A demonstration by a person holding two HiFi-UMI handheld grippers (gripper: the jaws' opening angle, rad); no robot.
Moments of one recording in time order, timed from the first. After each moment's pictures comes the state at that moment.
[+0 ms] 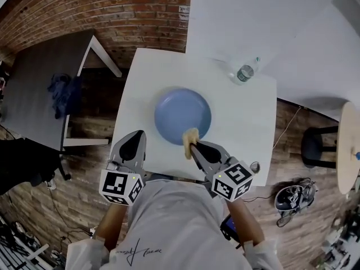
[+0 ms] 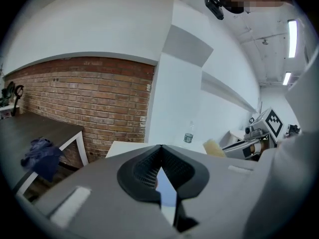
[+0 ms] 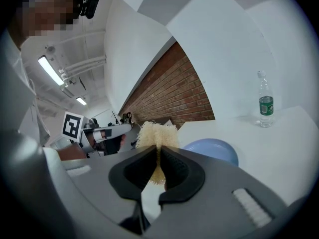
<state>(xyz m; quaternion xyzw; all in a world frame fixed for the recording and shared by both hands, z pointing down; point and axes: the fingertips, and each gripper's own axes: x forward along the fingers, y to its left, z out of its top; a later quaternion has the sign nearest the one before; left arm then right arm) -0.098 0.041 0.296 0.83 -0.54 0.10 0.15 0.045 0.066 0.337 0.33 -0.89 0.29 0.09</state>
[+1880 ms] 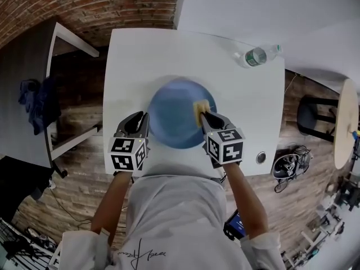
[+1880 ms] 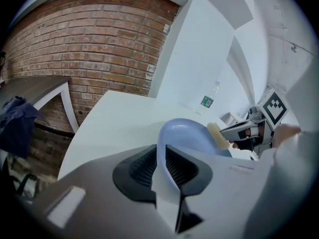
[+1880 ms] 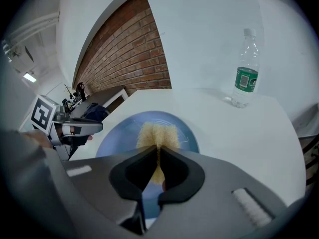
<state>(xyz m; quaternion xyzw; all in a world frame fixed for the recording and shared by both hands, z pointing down) -0.106 -0.066 0.495 0.80 -0.46 0.23 0.32 0.085 -0.051 0.500 0.47 -0.75 0.35 0.30</state>
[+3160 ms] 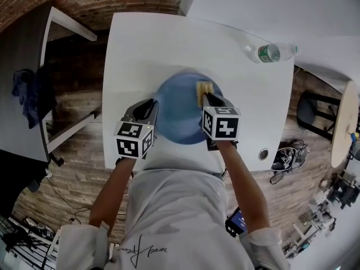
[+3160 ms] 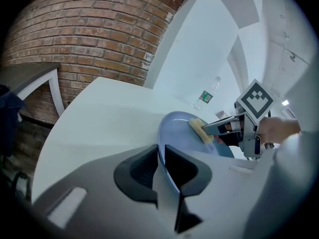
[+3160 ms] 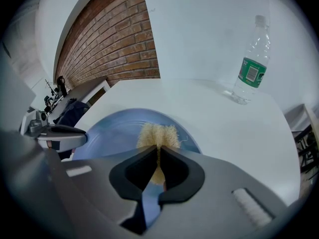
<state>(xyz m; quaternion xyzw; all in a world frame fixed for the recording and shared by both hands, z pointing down) -0.088 -0.080 0.525 0.81 -0.41 0.24 0.36 0.080 -0.095 0.539 0.52 -0.68 0.38 0.35</state>
